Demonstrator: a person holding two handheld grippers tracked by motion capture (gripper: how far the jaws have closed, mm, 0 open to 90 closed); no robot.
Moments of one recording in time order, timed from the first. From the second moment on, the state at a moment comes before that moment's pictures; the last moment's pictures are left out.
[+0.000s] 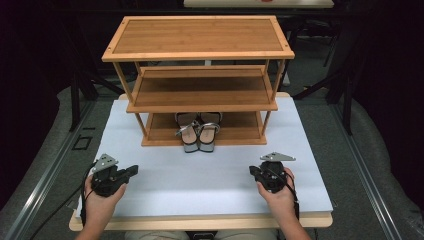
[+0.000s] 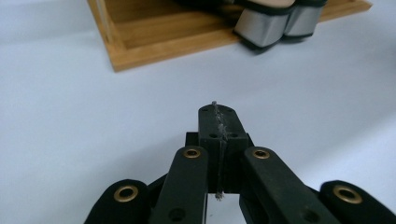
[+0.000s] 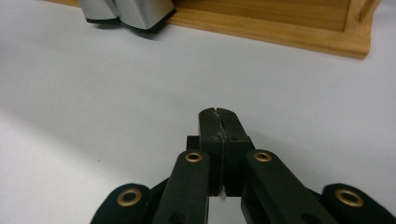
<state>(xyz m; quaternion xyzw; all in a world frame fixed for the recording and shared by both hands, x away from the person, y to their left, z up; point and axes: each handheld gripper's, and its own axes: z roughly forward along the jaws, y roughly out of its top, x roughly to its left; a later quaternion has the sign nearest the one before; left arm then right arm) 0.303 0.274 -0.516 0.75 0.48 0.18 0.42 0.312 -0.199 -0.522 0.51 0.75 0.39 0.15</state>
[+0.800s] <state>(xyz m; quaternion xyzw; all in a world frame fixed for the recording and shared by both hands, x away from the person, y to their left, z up) 0.312 0.262 -0.547 0.78 0.47 0.14 0.39 0.311 -0.214 -0.557 0.56 0.72 0.39 0.15</state>
